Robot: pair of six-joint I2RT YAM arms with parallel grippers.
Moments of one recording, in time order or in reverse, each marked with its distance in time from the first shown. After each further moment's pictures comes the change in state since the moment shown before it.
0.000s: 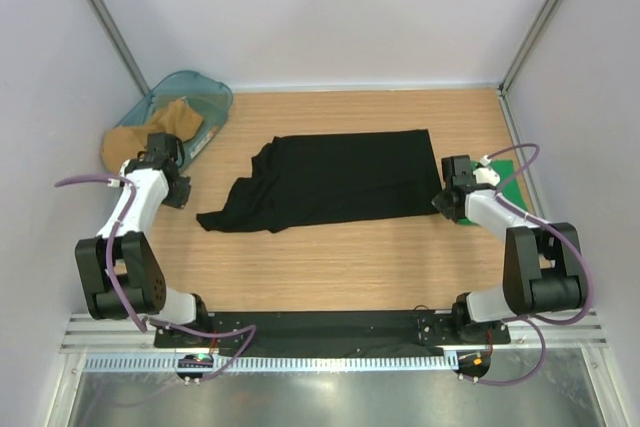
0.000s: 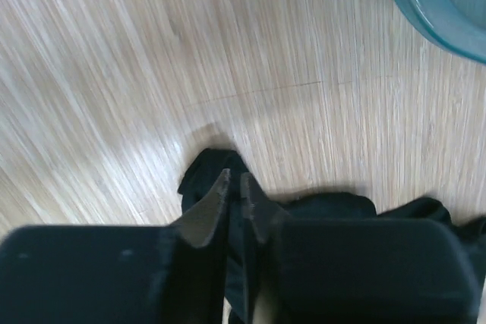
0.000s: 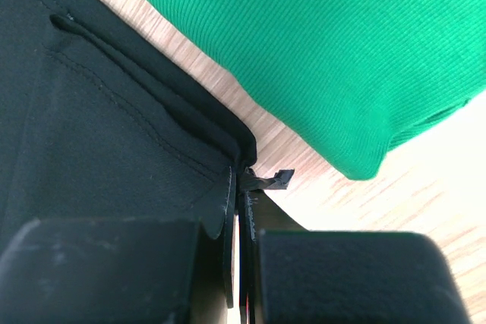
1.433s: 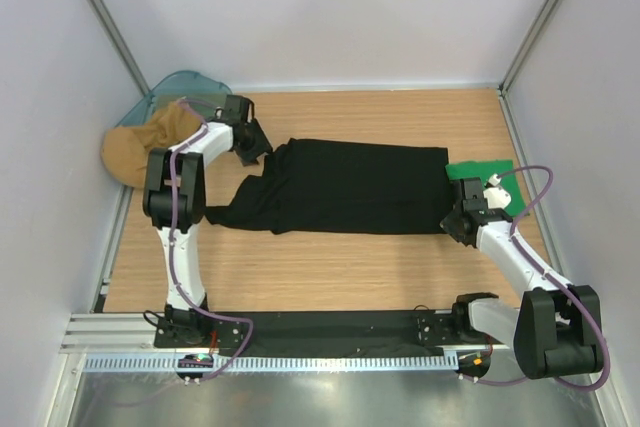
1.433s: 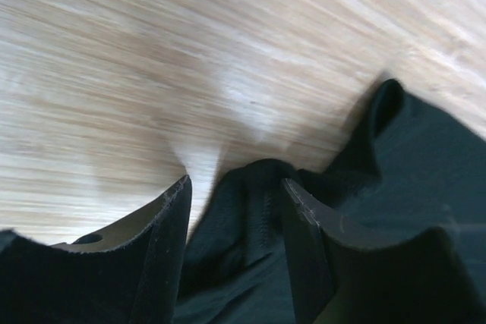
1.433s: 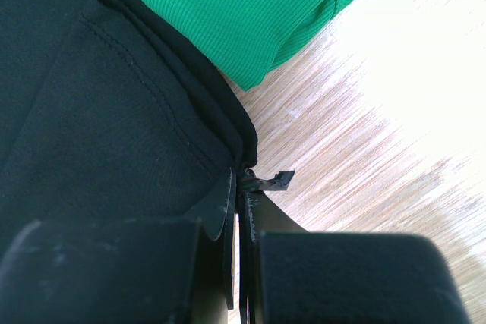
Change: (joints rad) left arm -0.315 0.701 0.539 0.328 0.406 0.517; right arm 0.000 -0.325 -0.155 -0.178 0.003 -0.042
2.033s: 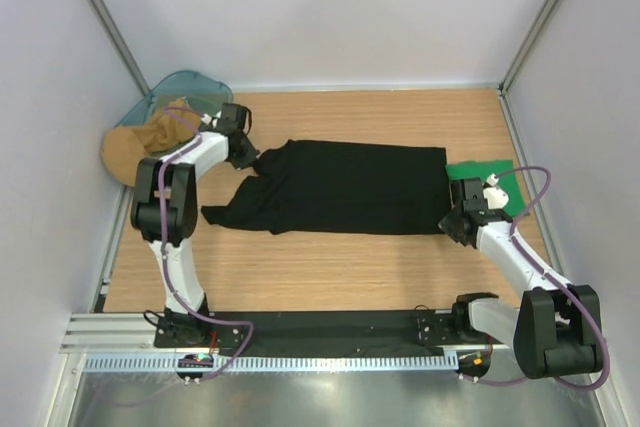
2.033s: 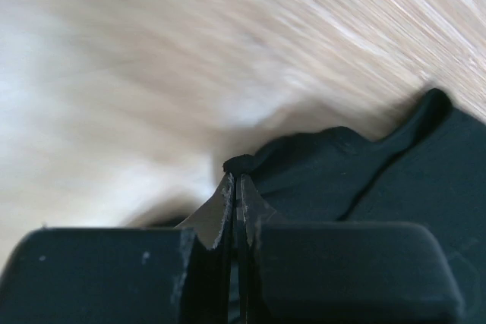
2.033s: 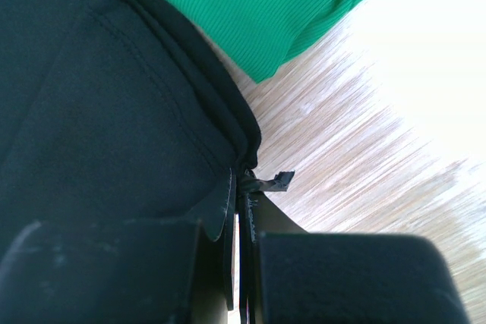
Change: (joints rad) left arm -0.007 -0.103 -0.142 0.050 -0.151 -0.076; right arm 0.002 0.000 -0.004 0.011 -0.037 -0.013
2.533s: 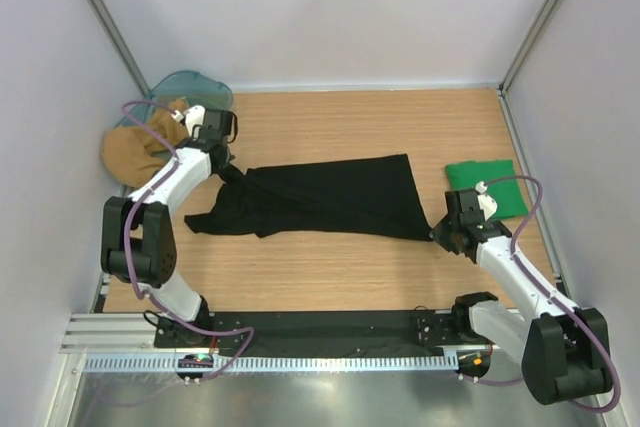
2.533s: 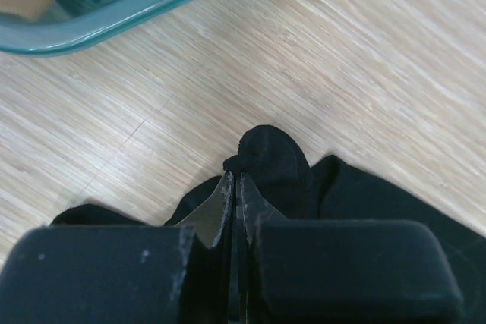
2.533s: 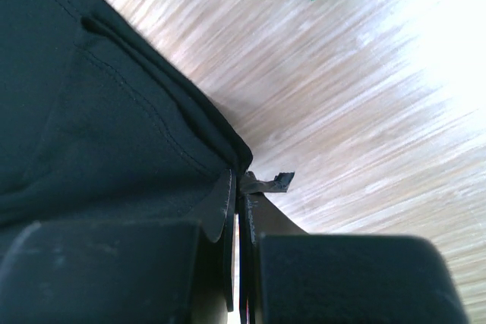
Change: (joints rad) left arm 0.000 -0.383 -0.228 -0.061 -0.436 0.092; right arm 0.072 -0.113 -0.063 -0.024 -0.118 0.006
